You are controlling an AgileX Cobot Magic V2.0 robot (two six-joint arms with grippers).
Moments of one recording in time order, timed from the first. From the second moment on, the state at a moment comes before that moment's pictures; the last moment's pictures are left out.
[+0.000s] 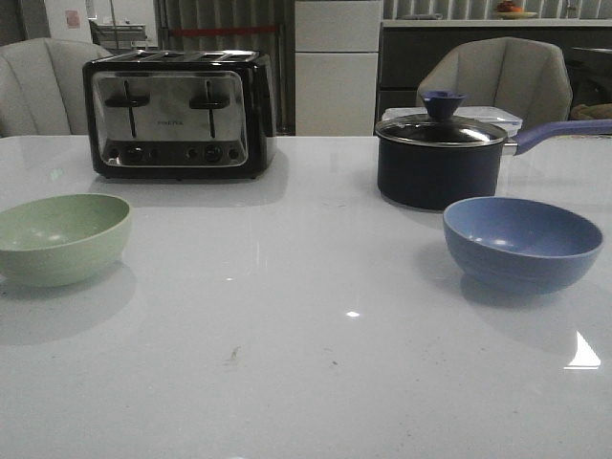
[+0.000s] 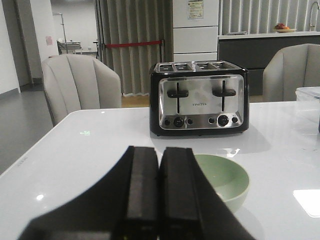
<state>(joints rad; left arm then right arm) -0.06 0.00 0.00 -0.03 0.01 0.08 0.03 -0.01 0.03 -0.03 0.08 0.04</state>
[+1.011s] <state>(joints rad) -0.06 0.00 0.00 -0.03 -0.04 0.08 0.03 -0.01 0.02 -0.03 0.09 0.04</state>
